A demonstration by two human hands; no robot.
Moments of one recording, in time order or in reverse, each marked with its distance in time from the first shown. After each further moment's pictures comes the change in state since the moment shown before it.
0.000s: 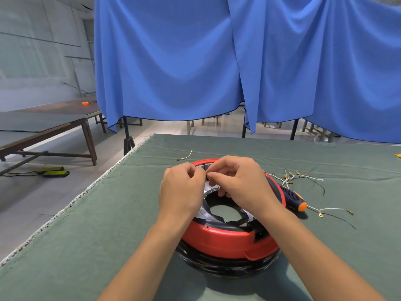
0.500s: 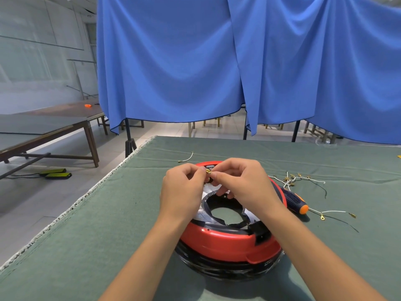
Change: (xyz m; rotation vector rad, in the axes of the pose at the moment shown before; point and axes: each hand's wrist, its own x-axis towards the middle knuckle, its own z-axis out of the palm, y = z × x) left_hand -0.001 0.002 -0.002 -0.189 -0.037 -0.001; right_hand 0.000 0.000 -0.004 0.129 0.012 0.083
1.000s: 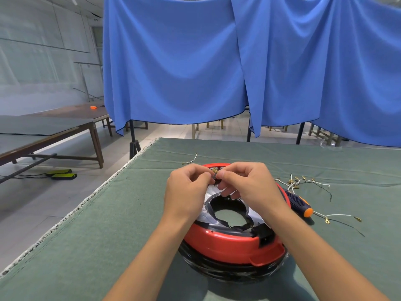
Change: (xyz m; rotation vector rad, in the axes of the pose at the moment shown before) left_hand 0.000 0.002 -0.001 -0.116 -0.043 0.003; right_hand -0.001 -0.003 -0.001 0.060 0.003 0.079
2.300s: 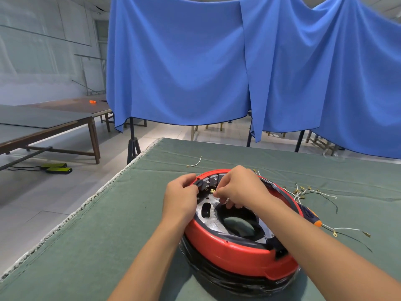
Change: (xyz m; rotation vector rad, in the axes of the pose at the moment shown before) left_hand 0.024 -0.032 -0.014 -0.048 0.068 -0.317; right_hand 0.048 0.005 0.026 -0.767 -0.170 0.205
